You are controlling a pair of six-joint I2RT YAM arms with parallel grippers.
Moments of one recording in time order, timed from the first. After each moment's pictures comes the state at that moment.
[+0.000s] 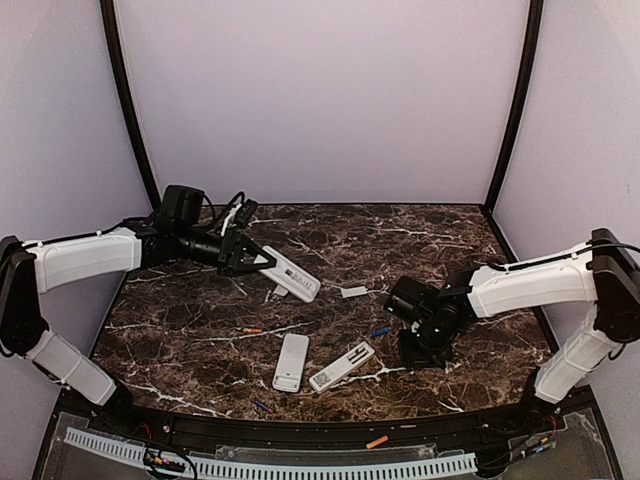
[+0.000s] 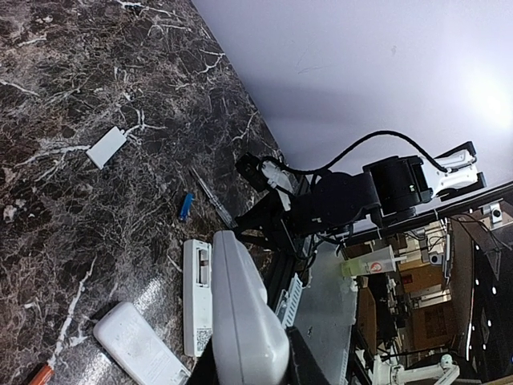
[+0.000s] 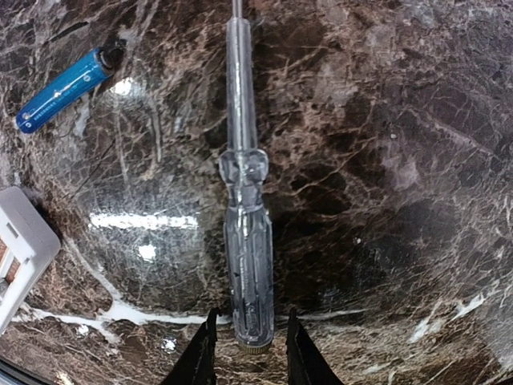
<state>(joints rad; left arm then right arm) -0.47 1.44 0.97 -0.13 0.97 -0.53 0.98 1.54 0.85 -0.75 0.05 0.97</state>
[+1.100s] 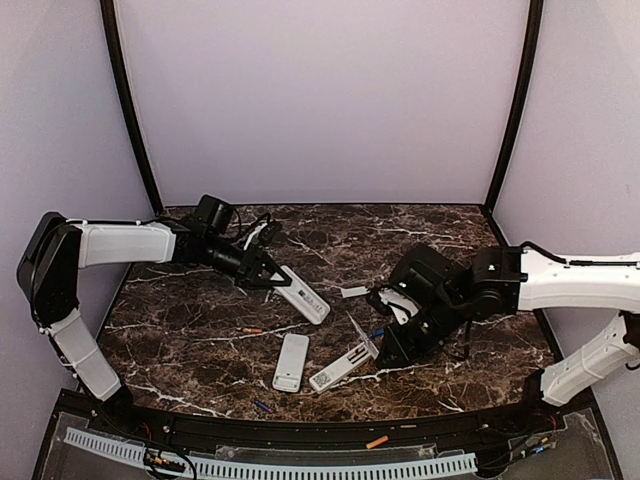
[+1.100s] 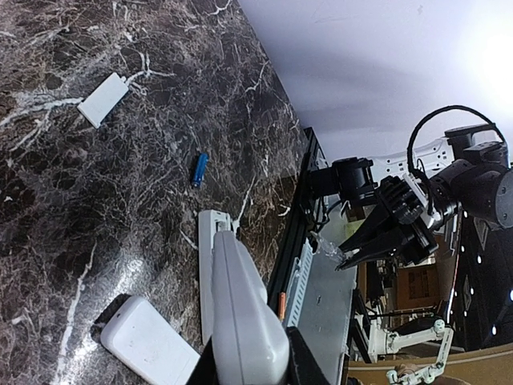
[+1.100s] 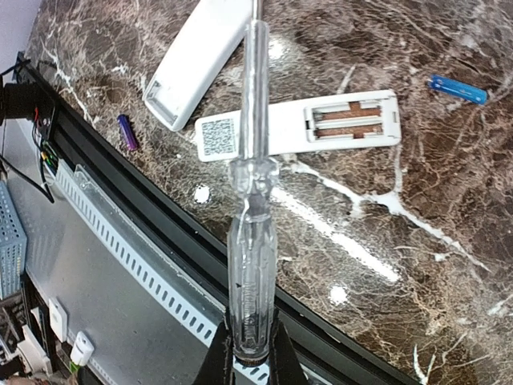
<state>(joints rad) -0.50 1.69 1.08 -0.24 1.04 -0.38 1.13 1.30 1.01 -0.80 -0.21 0.67</state>
